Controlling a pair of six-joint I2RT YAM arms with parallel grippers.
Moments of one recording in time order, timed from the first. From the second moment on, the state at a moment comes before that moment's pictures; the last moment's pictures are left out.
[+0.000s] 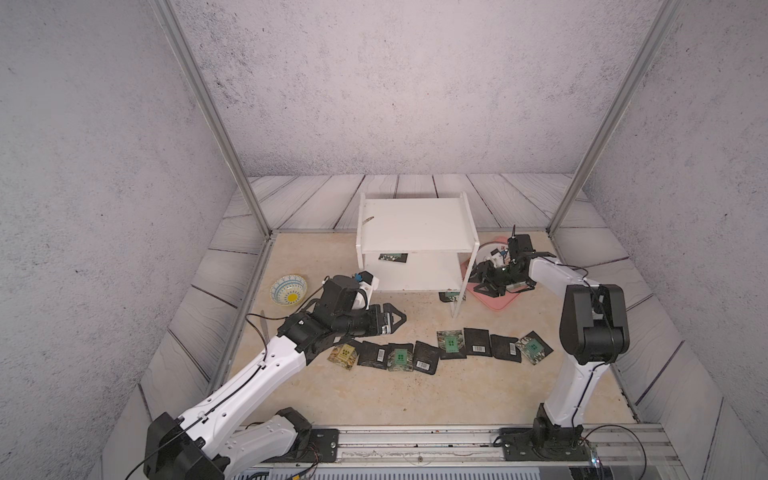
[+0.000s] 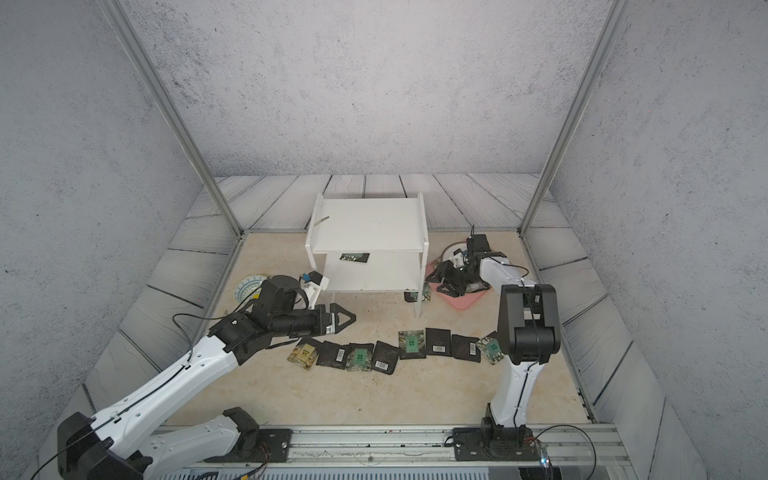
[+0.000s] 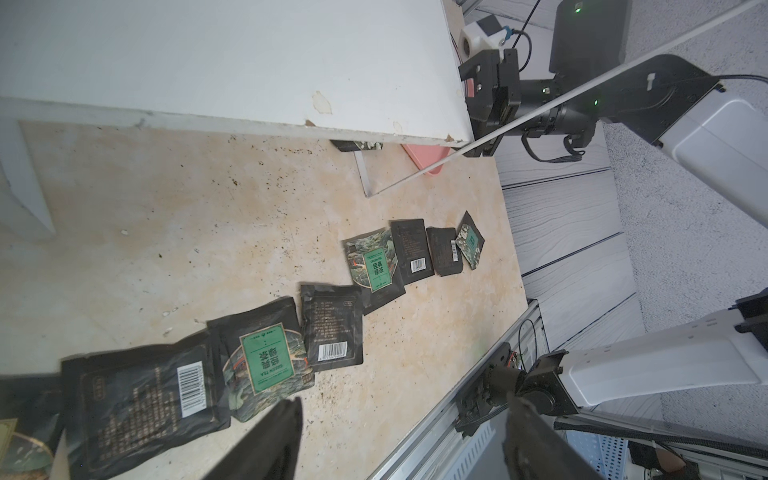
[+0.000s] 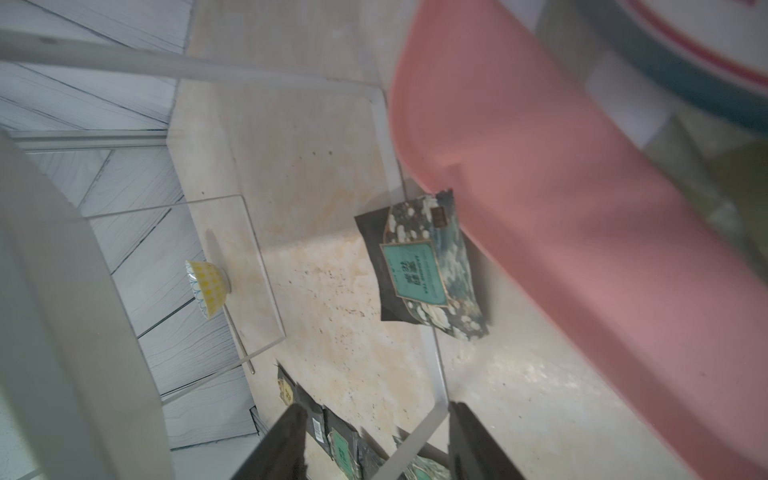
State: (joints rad) left arm -0.63 1.07 0.90 -0.49 0.41 -0.69; right arm 0.05 1.92 1.37 -0.65 -0.72 0.50
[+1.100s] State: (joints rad) left arm -0.63 1.07 0.89 -0.48 0.41 -0.70; right arm 0.14 2.05 1.41 -0.59 -0.54 0.52
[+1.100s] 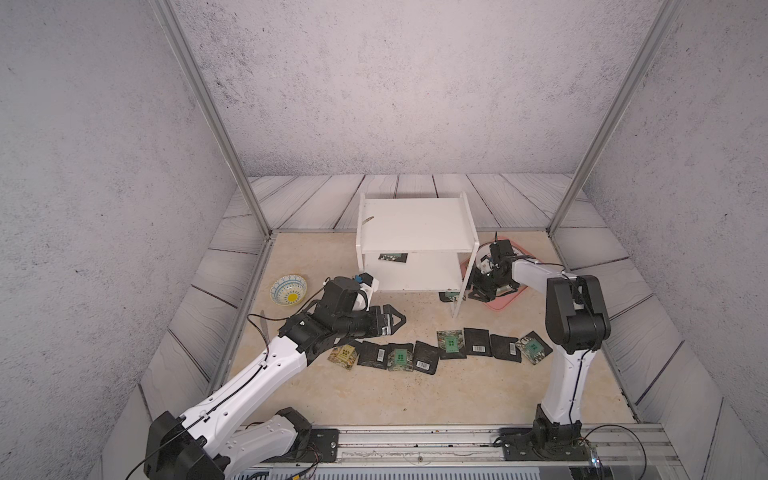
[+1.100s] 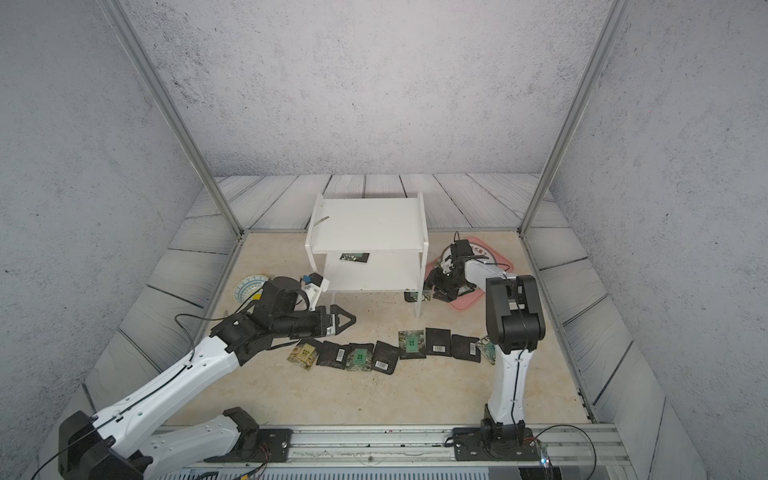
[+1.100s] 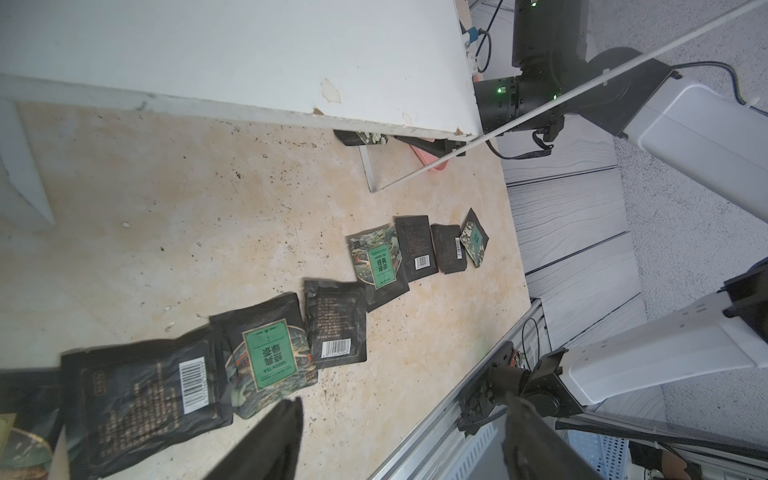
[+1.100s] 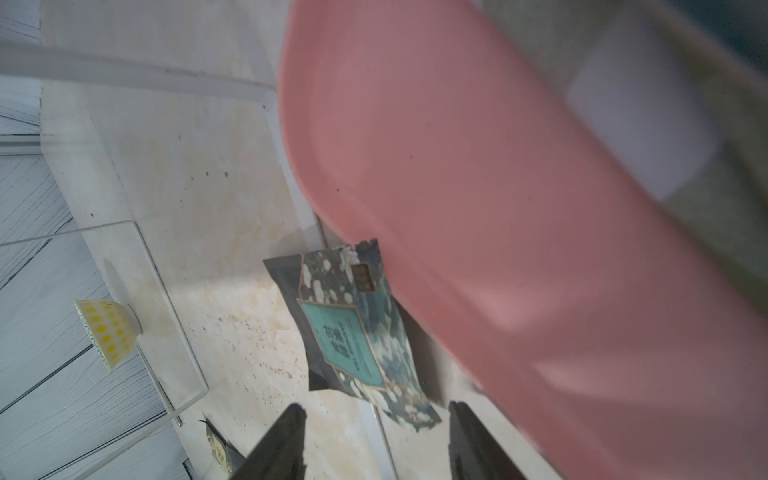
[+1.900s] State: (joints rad) left arm -0.63 1.06 0.86 -0.48 0.40 -0.70; right arm 0.17 2.08 1.40 -0.56 -0.48 0.52
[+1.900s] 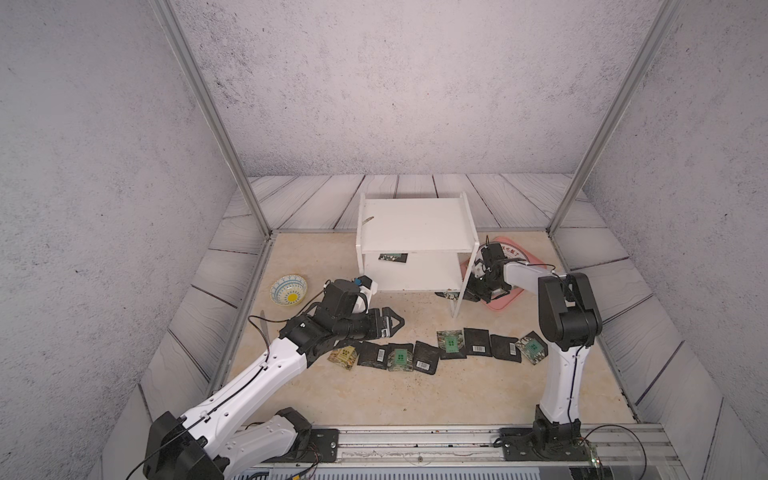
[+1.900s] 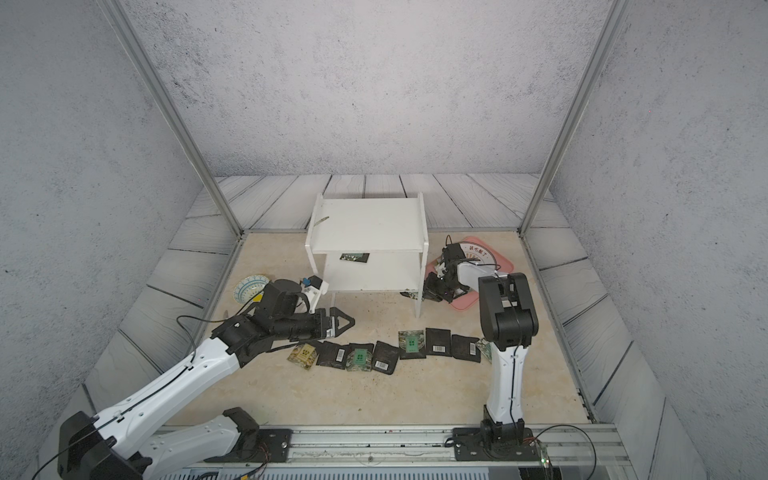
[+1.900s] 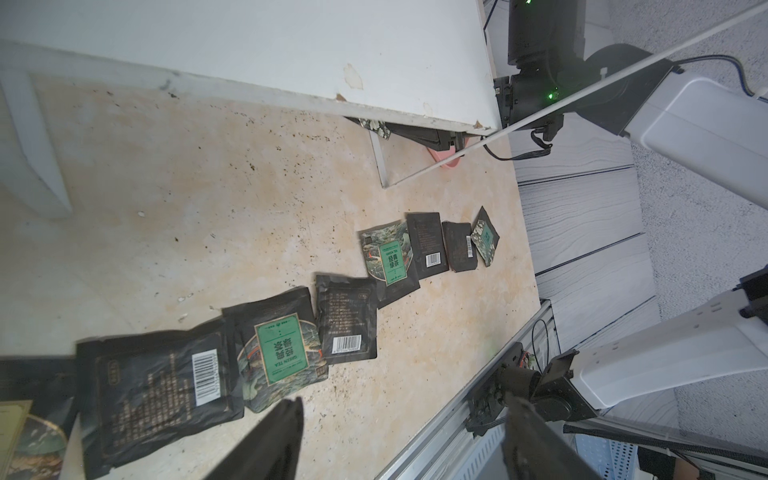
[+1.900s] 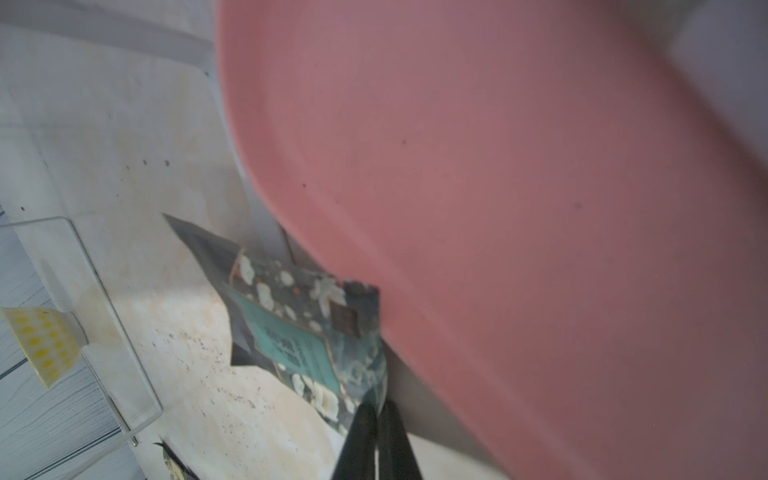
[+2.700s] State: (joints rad) left arm -0.63 1.06 0.86 -0.48 0.39 -0.70; right arm 0.16 1.72 1.29 -0.59 -0.44 0.47
